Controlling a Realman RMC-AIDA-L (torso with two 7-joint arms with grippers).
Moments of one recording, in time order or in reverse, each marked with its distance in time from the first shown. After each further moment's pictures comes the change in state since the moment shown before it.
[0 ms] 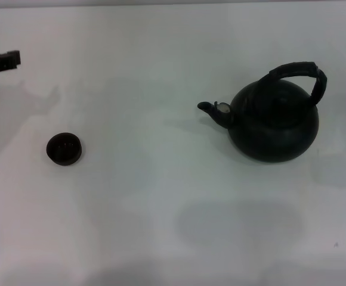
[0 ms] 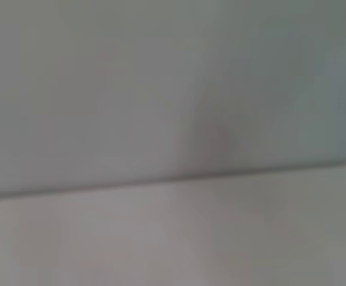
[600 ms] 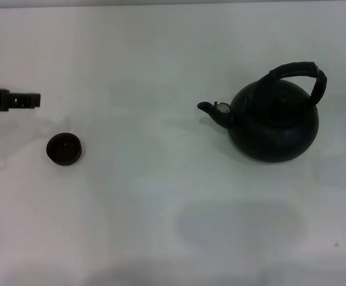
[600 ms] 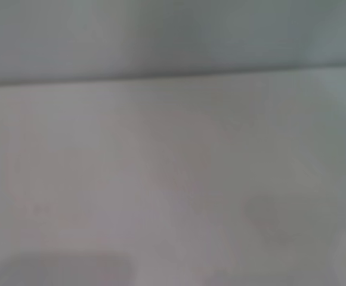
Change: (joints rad) left arm -0.101 0.007 -0.072 -0.005 0.072 -0.332 -0.072; right arm -0.003 -0.002 0.004 -0.001 0.000 -0.001 0.002
